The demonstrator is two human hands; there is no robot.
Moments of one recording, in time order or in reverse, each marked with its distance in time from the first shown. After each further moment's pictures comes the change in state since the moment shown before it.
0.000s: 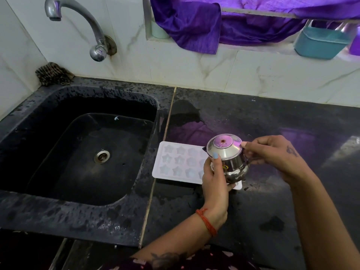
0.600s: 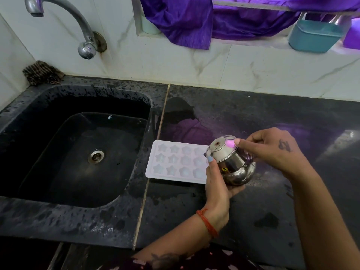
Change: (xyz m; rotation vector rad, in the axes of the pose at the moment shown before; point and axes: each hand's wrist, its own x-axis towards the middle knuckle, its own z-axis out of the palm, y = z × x) left_hand 0.000 -0.011 0.014 -0.133 0.002 -0.198; right_hand -0.008 -0.013 -0.009 -0.356 0.102 -0.136
